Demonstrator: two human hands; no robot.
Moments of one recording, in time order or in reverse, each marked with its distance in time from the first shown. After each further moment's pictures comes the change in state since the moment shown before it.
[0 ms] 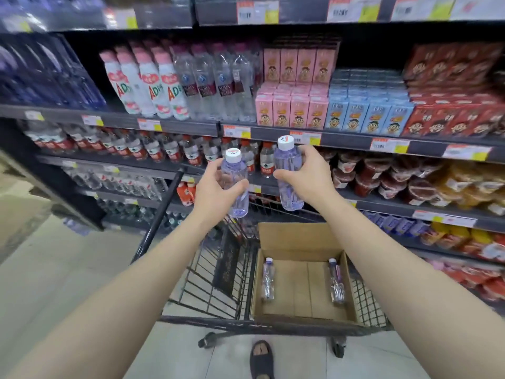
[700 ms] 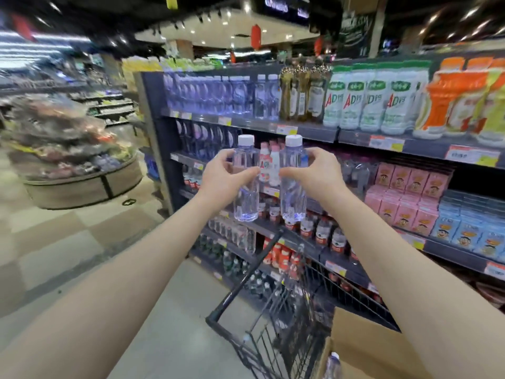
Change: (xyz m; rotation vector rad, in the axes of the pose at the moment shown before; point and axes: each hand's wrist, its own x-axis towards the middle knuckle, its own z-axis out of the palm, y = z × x) left_hand -0.090 0.148 -0.278 0.053 0.500 0.086; right_hand -0.086 -0.292 0.070 0.112 -0.201 -0.422
